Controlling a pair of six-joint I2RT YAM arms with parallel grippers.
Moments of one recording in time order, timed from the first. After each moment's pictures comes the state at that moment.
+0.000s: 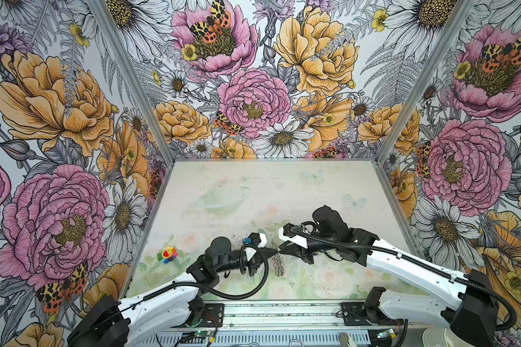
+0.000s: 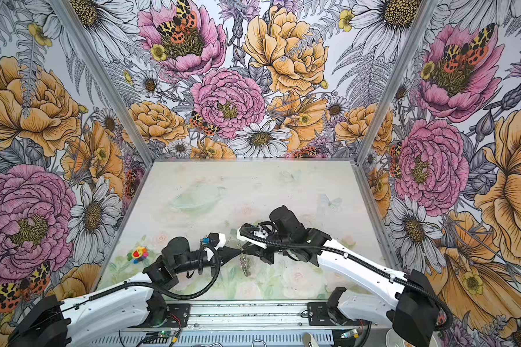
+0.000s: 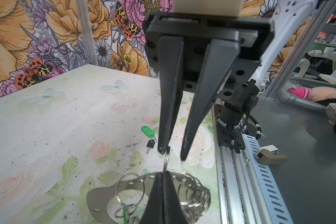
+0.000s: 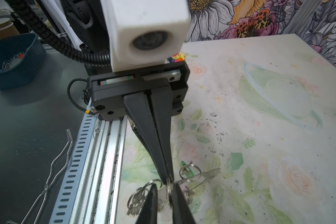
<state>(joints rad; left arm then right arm) -0.80 0.88 0.23 0.44 0.52 -0.01 0.83 1.14 0.82 -0.35 -0.60 -0.36</state>
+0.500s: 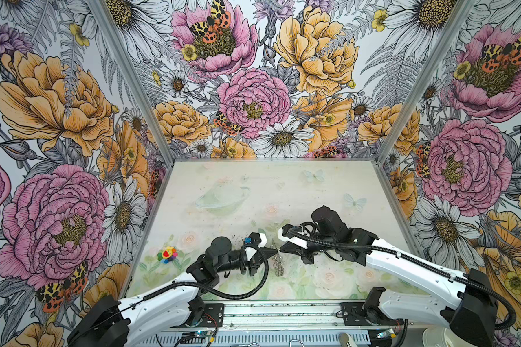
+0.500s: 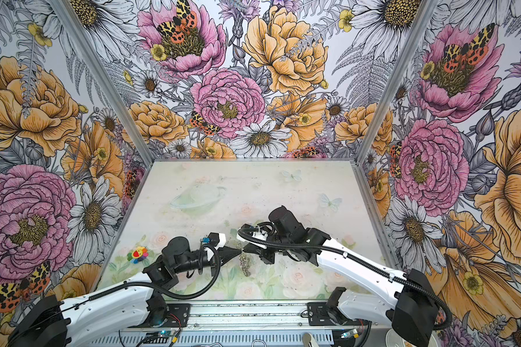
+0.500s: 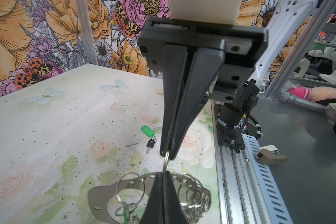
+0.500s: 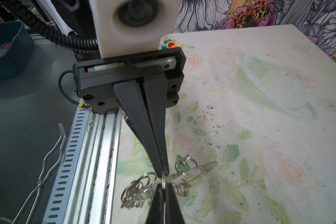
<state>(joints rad) -0.80 0.88 0.24 0.44 0.52 -0.01 0.83 1.14 0.83 -0.38 -0.56 -0.38</state>
